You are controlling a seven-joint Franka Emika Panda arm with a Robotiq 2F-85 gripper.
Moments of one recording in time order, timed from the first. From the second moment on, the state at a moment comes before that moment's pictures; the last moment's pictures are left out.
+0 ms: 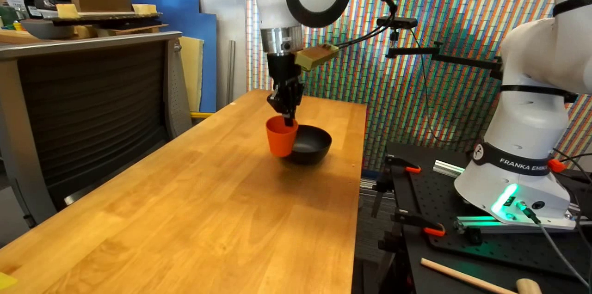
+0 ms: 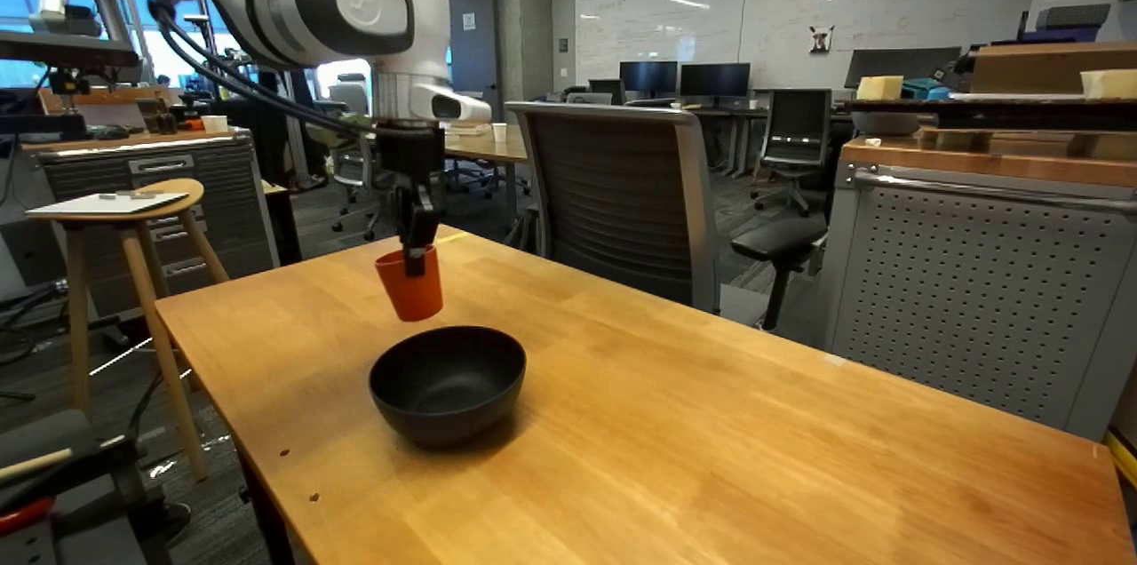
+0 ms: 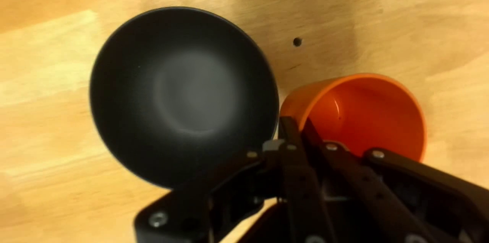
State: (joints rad) arm 0.09 0.13 -0.02 -2.26 -0.05 2.28 0.37
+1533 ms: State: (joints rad) arm -0.09 0.16 -0.09 -2.36 0.16 2.38 0.28
